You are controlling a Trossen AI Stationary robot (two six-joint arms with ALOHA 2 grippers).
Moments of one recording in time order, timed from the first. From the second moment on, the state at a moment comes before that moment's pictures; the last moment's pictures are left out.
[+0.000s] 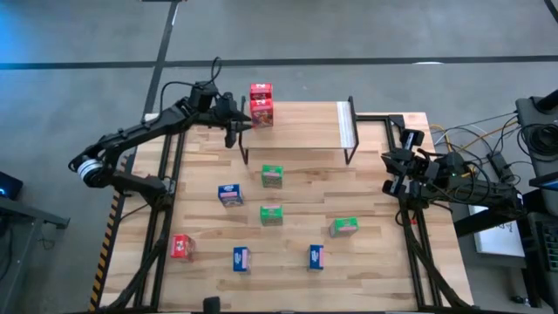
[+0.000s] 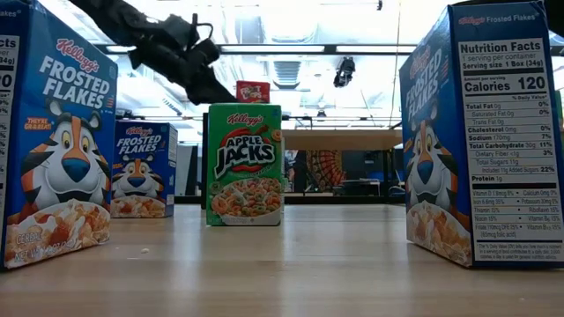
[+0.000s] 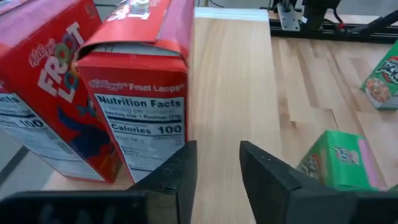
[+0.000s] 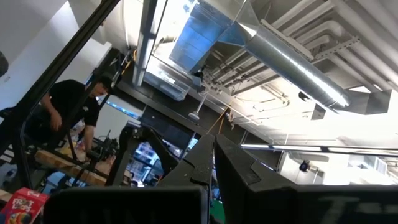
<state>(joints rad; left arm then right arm) 0.78 1.33 0.97 -0.19 0.51 0.36 -0.23 0.27 0.20 0.67 -0.21 -0.45</state>
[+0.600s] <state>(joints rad) 0.78 1.34 0.97 -0.15 0.51 0.35 -0.23 0.27 0.20 0.67 -0.21 -0.45</state>
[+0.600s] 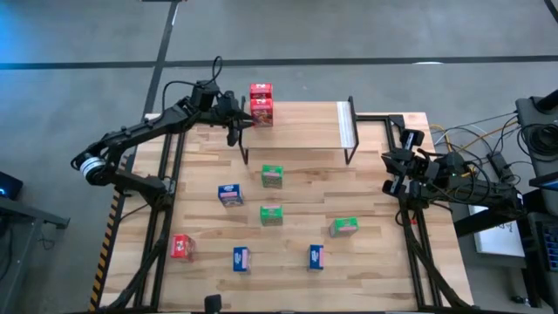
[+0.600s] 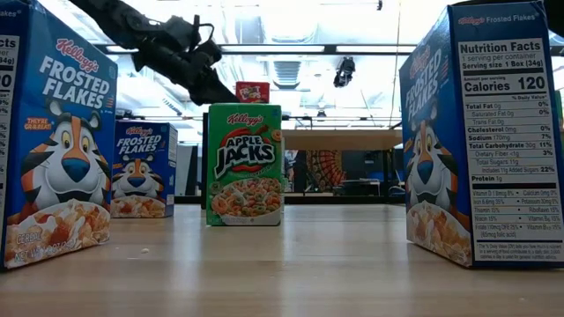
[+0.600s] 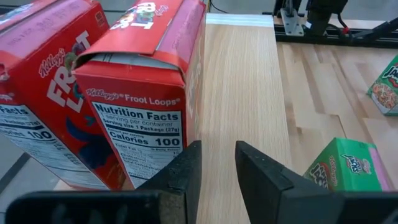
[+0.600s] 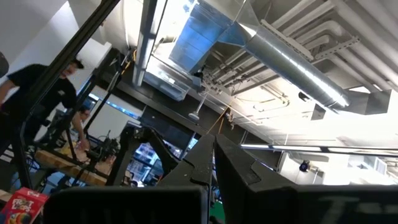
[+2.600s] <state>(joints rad) 0.50 0.92 0.55 0.21 0.51 0.04 -0.03 1.12 0.96 -0.68 -0.15 0.45</state>
